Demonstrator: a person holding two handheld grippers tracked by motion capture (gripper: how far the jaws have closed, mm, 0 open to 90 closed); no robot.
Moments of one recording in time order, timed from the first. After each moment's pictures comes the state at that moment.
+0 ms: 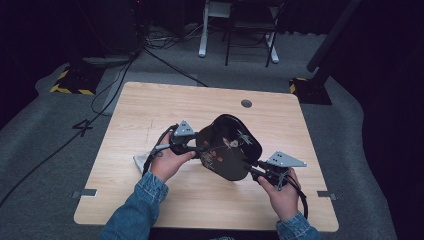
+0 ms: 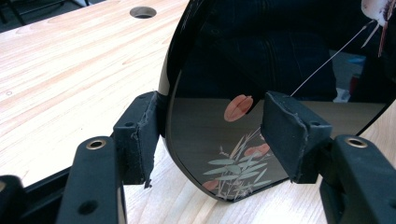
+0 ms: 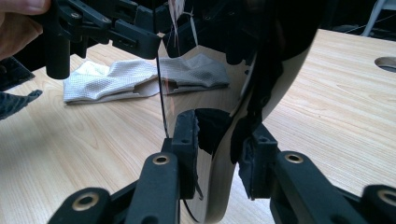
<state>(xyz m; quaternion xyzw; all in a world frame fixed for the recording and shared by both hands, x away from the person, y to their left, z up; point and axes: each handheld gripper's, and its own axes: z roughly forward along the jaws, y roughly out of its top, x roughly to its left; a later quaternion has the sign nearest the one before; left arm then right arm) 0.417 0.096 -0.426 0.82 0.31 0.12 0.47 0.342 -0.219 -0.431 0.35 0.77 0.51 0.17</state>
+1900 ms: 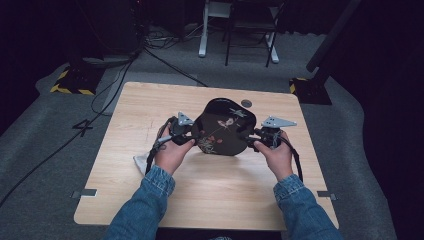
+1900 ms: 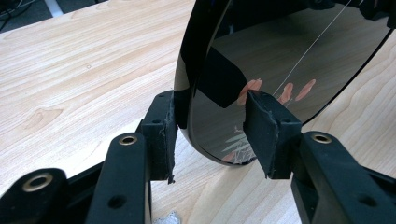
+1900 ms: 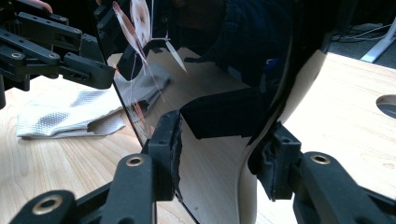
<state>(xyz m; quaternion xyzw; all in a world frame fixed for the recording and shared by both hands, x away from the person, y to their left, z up) 0.436 0.094 -0.417 0.80 0.41 0.17 0.40 0.451 -0.216 -0.418 0.33 0.78 0.51 0.14</state>
